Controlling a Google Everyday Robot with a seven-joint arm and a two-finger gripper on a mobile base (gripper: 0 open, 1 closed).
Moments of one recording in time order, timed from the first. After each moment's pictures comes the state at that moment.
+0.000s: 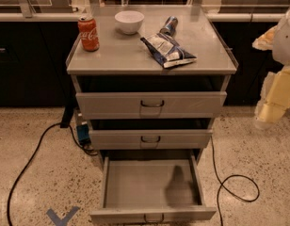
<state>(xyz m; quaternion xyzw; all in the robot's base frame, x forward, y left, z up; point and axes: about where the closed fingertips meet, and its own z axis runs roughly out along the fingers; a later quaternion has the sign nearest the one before) 0.438 -0.216 0.977 -0.60 0.78 -0.04 0.16</state>
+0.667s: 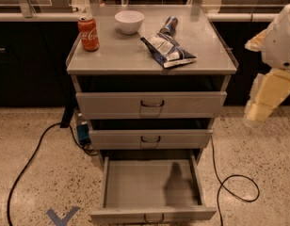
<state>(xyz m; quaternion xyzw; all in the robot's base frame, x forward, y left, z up) 0.452 -0.209 0.966 -0.60 0.78 -0.04 0.17</state>
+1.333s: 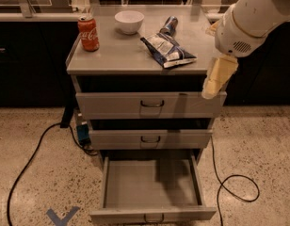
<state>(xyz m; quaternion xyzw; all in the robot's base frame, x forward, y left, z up) 0.566 -0.161 0.937 -0.64 0.73 -0.04 0.24</state>
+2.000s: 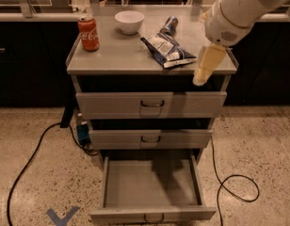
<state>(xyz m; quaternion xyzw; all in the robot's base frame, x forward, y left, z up) 0.606 -0.153 0.947 -0.64 0.72 -0.07 0.26</state>
